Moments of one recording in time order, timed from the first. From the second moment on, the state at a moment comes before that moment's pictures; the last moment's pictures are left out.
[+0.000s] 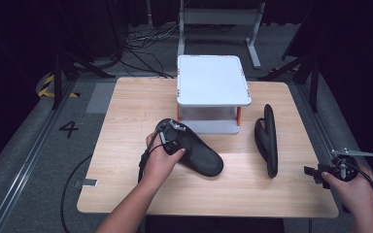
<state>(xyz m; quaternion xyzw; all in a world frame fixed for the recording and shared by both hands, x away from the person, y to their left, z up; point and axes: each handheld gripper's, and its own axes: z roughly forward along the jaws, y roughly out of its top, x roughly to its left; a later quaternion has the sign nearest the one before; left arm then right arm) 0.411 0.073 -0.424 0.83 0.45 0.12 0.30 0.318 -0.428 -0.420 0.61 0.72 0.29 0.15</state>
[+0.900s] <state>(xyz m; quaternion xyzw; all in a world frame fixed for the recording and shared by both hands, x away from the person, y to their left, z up) 0.405 0.075 -0.425 0.87 0.41 0.03 0.29 0.324 -0.422 -0.422 0.60 0.73 0.29 0.15</state>
